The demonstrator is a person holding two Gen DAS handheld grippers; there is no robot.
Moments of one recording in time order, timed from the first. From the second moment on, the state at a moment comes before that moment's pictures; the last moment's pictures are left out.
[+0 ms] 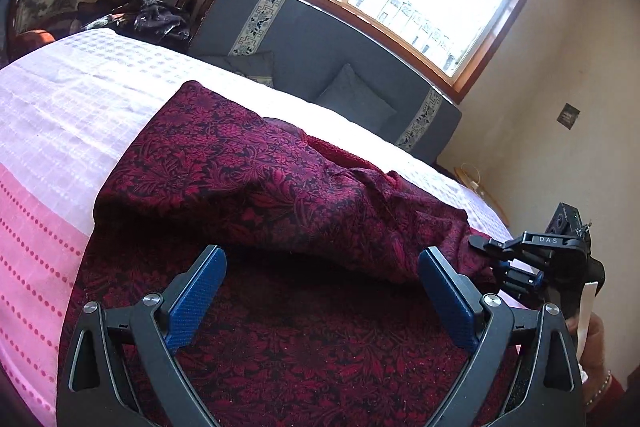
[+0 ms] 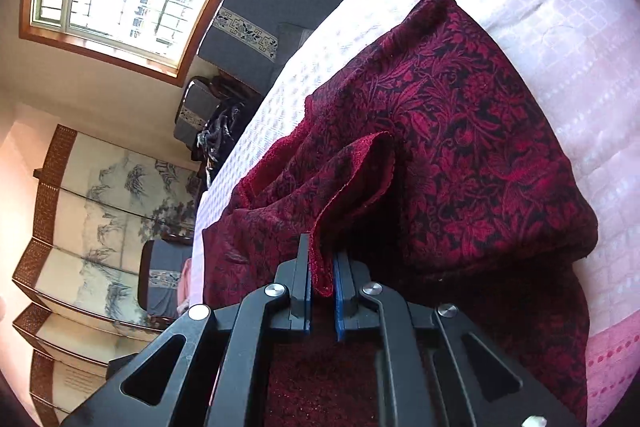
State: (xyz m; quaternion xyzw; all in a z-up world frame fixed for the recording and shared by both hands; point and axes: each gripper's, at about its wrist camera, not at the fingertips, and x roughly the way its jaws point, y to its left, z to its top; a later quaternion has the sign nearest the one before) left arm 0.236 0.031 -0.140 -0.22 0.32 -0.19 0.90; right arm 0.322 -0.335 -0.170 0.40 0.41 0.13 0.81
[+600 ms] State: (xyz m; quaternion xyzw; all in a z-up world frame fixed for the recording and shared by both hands) left arm 0.244 0.044 -0.157 -0.27 0.35 -0.17 0.88; right arm 0.331 -0.371 -0.174 0.31 0.38 0.08 0.87
